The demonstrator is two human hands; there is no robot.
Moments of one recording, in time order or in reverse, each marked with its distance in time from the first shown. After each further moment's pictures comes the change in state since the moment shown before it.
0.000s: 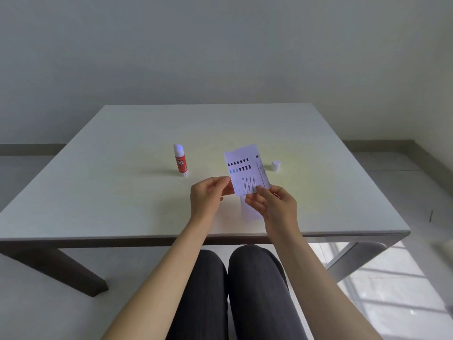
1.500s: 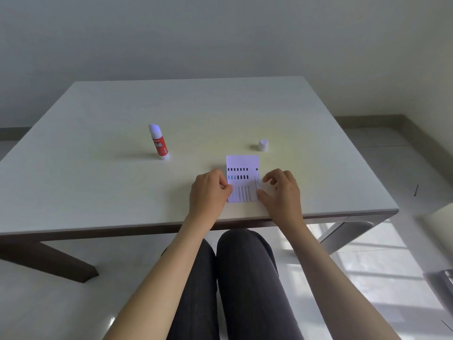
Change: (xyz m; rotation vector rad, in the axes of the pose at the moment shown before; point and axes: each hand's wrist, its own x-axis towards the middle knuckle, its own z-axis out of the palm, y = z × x) left_hand -0.002 -0.024 0.026 0.846 -0.032 0.299; right_hand 0.034 0.015 -0.061 -1.180 0.023 -0.490
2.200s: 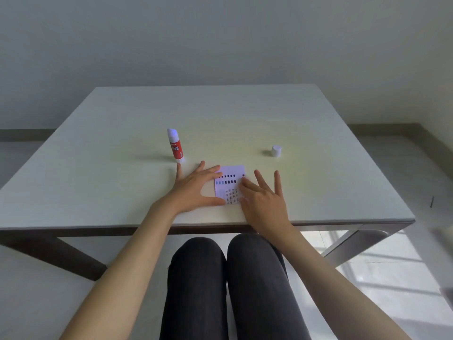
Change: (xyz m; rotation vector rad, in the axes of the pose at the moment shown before) left_hand 0.031 -0.068 -0.048 0.206 -0.455 0.256; right_hand -0.010 -0.031 0.034 -0.569 -0.263 -0.439
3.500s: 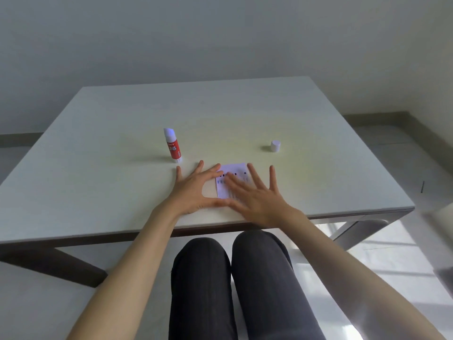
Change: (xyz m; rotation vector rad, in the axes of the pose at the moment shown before) left_hand 0.004 -0.009 0.008 -0.135 -0.028 -0.002; right_hand 0.015 0.004 0.006 -0.025 -0.266 -0.066
